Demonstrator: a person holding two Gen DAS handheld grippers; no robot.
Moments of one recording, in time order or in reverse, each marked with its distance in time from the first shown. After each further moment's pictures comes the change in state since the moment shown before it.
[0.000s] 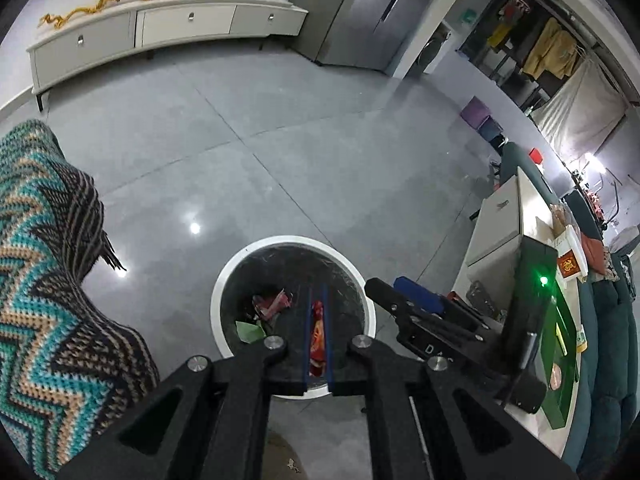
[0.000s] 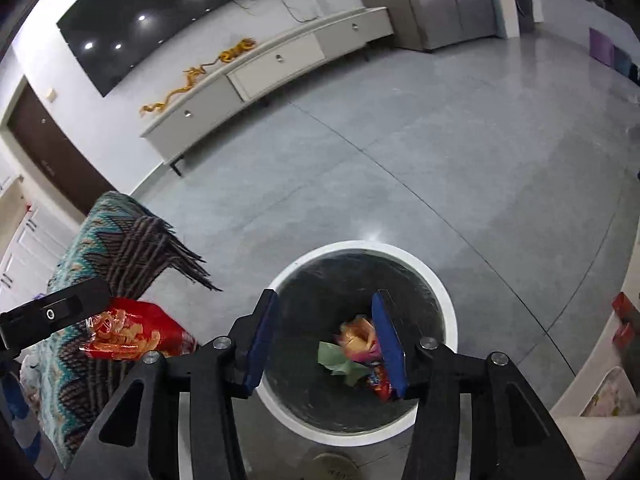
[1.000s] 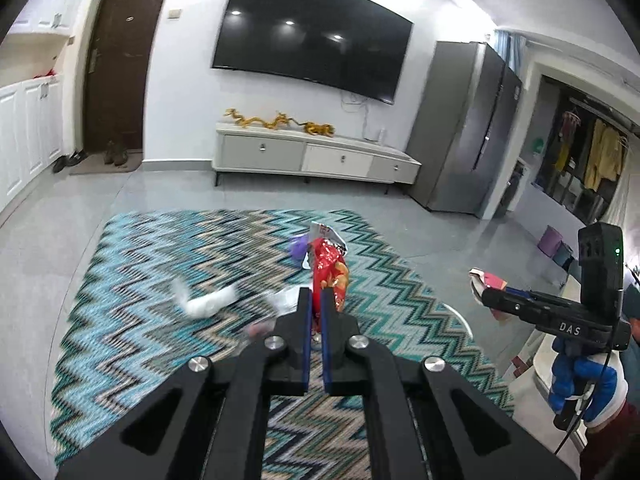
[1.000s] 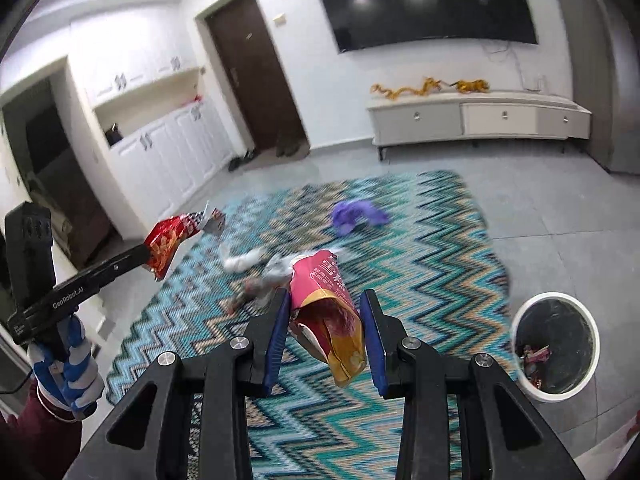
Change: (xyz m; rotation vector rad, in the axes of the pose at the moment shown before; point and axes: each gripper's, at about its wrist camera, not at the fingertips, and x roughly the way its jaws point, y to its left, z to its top) left arm -0.417 0.137 -0.248 -0.144 -0.551 0.351; right arm -0.215 0.291 -0.138 -0.519 -0.068 0.421
